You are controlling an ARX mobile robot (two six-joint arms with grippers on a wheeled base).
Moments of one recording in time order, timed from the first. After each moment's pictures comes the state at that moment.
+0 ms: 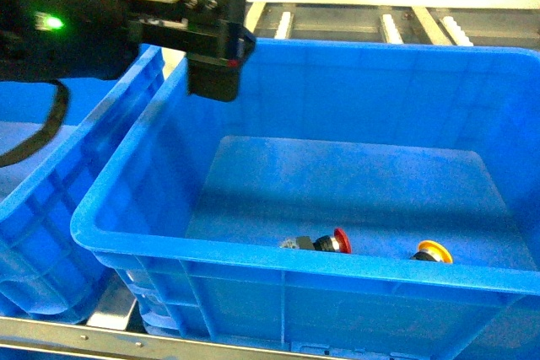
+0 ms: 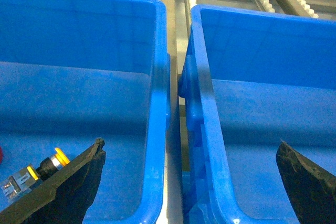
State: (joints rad) left arm -0.32 1.55 0.77 0.53 0.11 0.05; right arm -0.07 0.72 0.18 0.34 0.07 -0.07
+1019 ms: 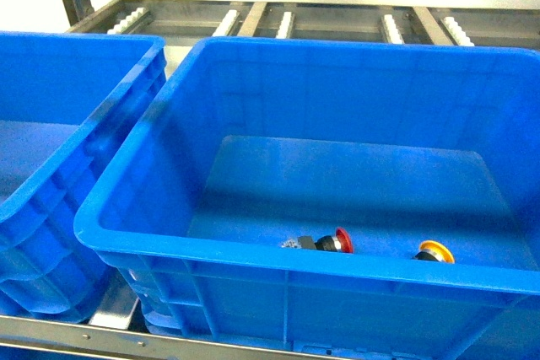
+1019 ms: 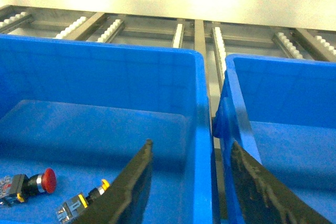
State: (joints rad) left arm -0.22 0.75 0.14 0.60 -0.22 0.01; right arm 0.00 0.61 0.06 0.54 0.00 -0.02
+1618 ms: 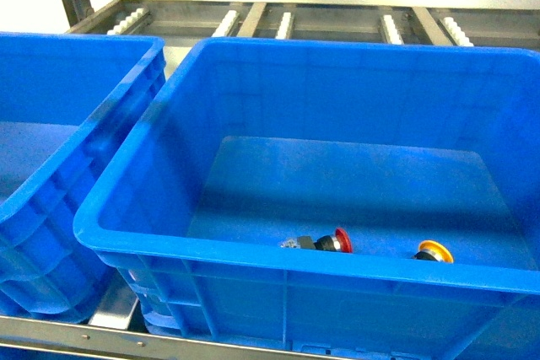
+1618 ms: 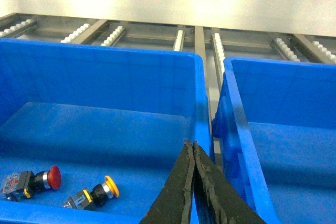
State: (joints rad) left arm -0.10 0.53 0.05 0.47 -0.10 0.00; right arm 0.00 0.43 0.01 0.43 0.00 -0.01
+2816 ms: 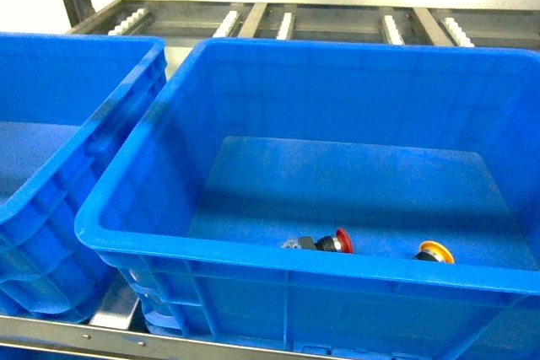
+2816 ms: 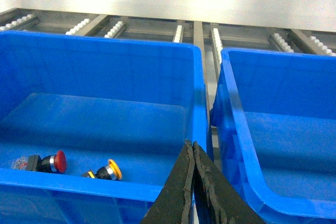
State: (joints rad) left arm 0.00 0.01 0.01 0.00 0.00 0.00; right arm 0.00 0.00 0.01 -0.01 0.00 -0.01
